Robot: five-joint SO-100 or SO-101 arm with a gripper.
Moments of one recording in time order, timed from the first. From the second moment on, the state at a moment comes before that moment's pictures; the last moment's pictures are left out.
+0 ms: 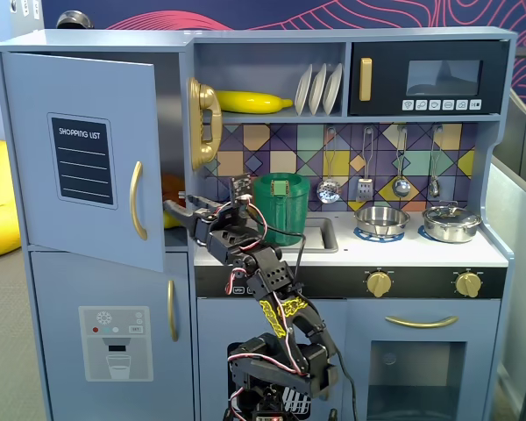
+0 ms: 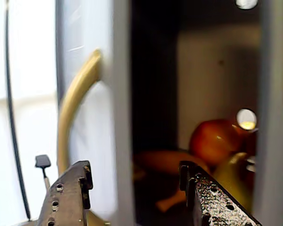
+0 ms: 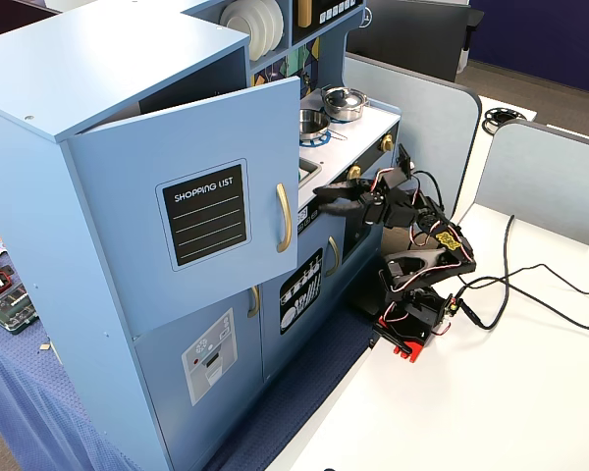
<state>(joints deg) -42.6 168.5 123.8 28.0 -88.9</state>
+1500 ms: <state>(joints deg) -54.6 155.7 136.8 13.3 -91.3</state>
